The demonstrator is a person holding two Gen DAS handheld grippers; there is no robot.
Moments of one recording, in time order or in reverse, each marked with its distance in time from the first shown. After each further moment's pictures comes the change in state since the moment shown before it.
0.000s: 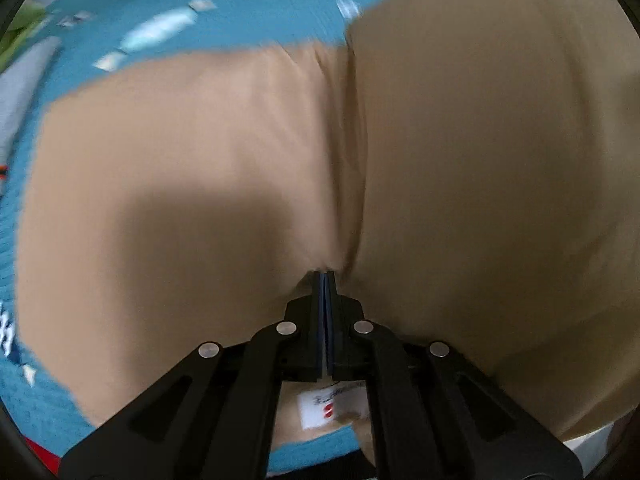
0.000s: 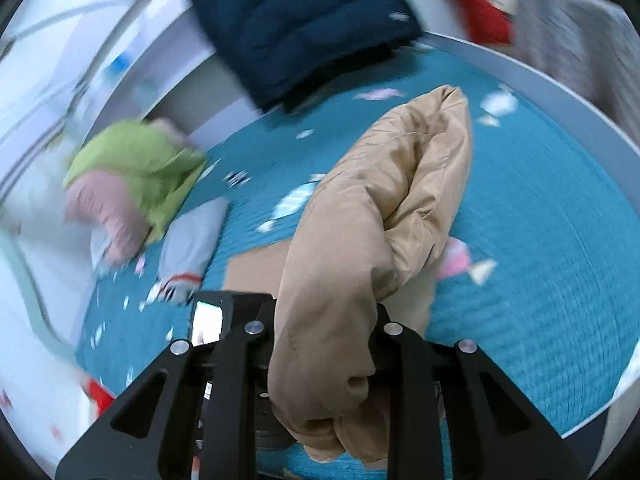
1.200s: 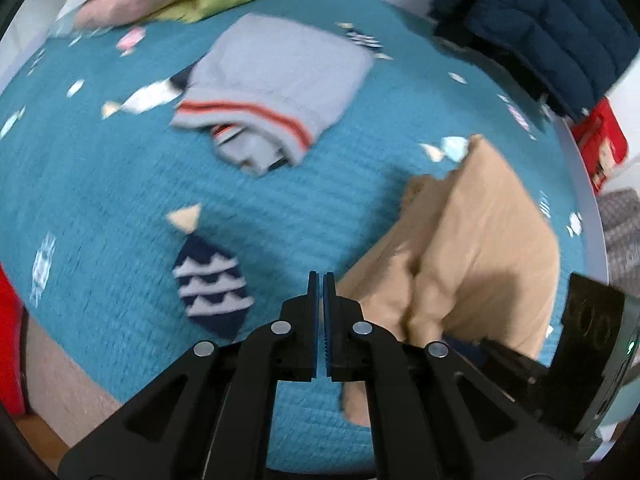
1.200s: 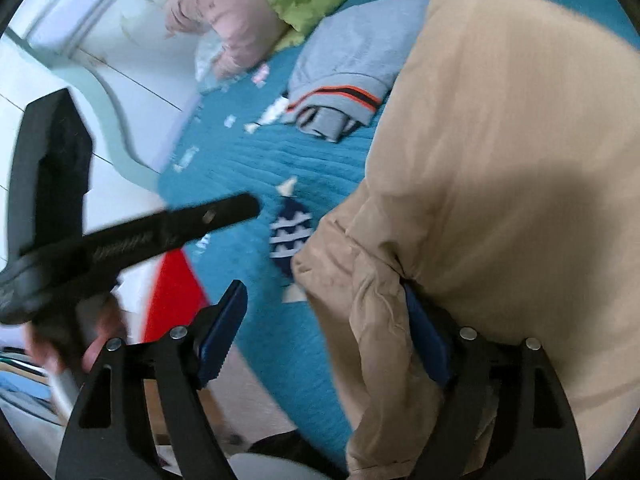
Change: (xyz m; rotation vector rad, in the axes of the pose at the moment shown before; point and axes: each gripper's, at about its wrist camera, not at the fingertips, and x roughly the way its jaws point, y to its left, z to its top) left arm -0.125 0.227 -0.038 -0.542 -0.209 0.222; right arm 0.225 0.151 -0.062 -0.217 0.584 0.497
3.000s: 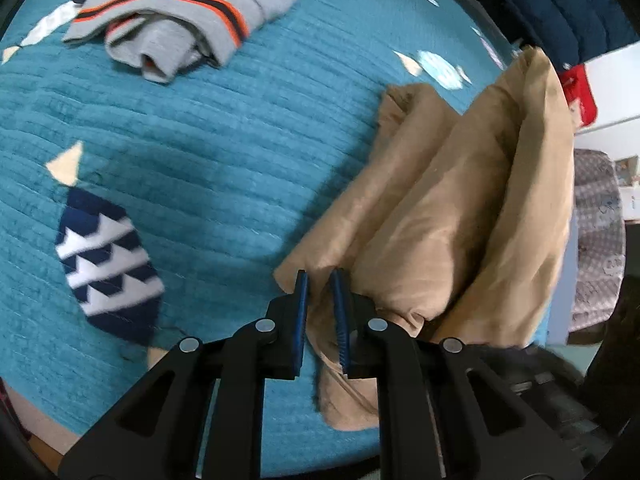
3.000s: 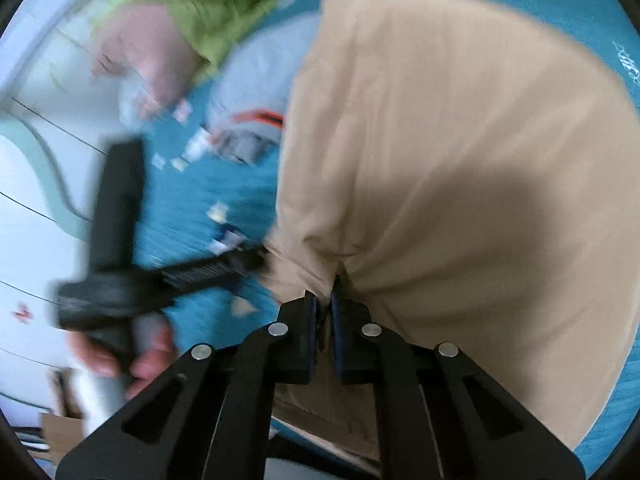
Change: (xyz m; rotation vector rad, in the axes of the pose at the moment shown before) left arm 0.093 0.006 -0.013 0.029 0.287 -0.245; right arm -0.059 0.013 -0.013 0.178 -0.145 -0.202
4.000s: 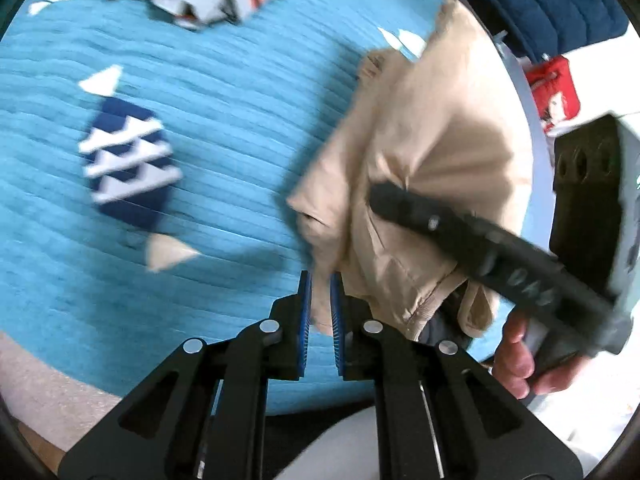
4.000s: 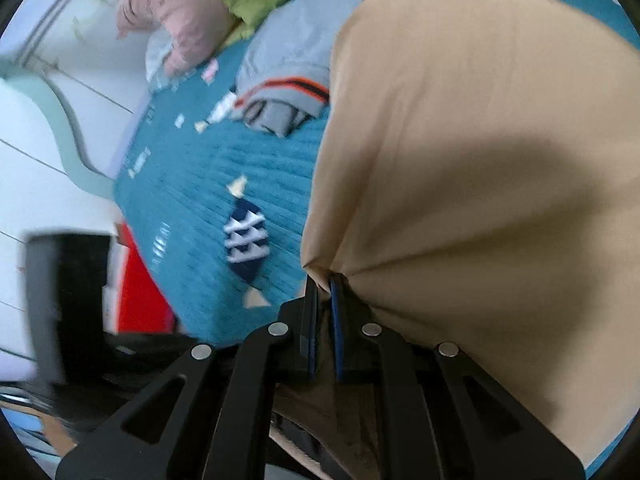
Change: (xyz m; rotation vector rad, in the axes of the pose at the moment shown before) left arm -0.039 0.013 -0.063 -0.038 0.006 -0.036; right arm 0.071 0.015 0.017 -0.170 0.194 -0.042
